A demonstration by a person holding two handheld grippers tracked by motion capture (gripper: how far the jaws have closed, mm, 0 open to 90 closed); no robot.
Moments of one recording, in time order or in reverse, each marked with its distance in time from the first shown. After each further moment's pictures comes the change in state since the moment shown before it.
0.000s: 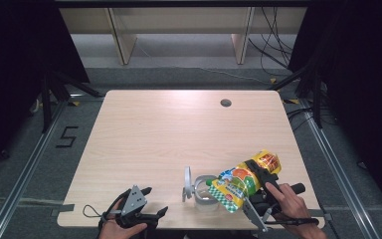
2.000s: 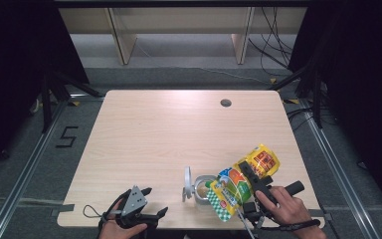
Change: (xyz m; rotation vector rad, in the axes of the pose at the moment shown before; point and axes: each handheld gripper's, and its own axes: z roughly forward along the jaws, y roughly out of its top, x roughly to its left) left arm 0.000 0.000 0.000 0.007 -0.003 0.001; right arm 0.001 0.018 -0.005 0.020 -0.115 -0.343
